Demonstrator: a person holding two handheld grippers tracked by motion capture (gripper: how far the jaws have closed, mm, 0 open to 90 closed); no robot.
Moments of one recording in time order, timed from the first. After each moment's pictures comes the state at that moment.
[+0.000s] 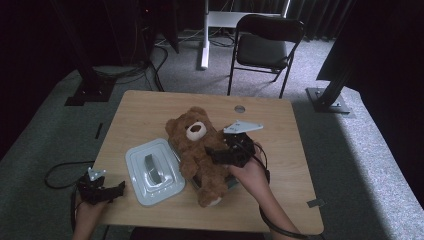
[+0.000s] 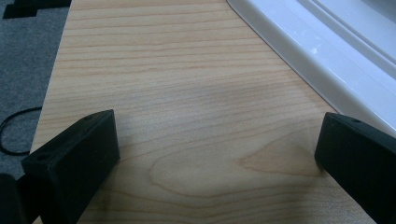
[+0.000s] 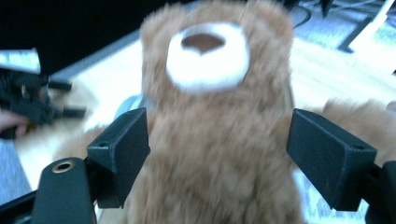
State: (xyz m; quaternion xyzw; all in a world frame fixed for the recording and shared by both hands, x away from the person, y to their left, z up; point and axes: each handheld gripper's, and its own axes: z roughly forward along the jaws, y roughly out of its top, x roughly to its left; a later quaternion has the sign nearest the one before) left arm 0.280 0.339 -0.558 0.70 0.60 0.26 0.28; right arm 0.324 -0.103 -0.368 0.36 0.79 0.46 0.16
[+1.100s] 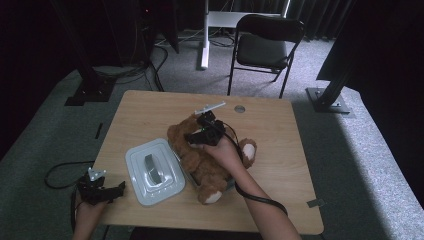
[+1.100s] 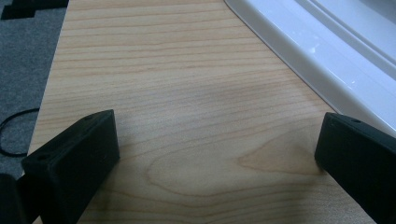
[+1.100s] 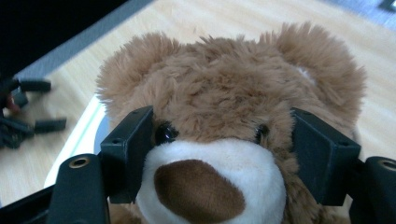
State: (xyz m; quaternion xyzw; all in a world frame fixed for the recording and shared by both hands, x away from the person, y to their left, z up) left arm 0.280 0.339 -0.558 0.70 0.60 0.26 0.28; right arm 0.405 -0.033 -0.396 0.37 0.84 0.39 0.10
